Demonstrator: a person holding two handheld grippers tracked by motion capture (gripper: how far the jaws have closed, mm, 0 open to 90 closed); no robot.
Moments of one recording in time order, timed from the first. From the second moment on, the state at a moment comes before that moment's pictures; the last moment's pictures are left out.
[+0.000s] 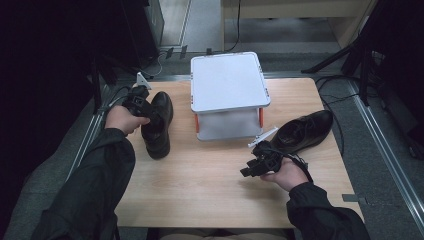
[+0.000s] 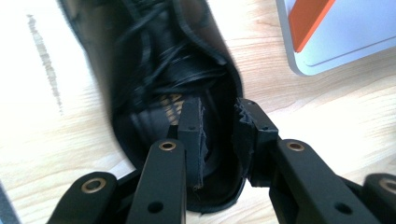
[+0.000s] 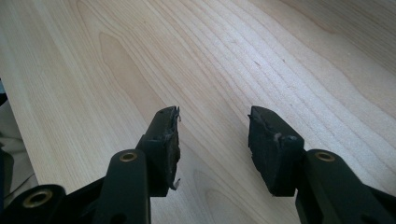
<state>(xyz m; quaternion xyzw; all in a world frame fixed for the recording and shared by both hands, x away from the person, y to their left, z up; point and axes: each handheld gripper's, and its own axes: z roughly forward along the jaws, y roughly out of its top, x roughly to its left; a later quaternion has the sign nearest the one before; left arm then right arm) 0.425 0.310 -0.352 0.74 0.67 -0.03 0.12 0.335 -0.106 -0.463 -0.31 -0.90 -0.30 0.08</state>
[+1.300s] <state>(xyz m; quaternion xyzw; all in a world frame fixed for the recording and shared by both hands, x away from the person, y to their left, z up) 0.426 0.362 -0.428 0.67 0.73 -0.07 0.13 0.335 -0.104 -0.465 -0.31 -0.90 -0.30 0.08</state>
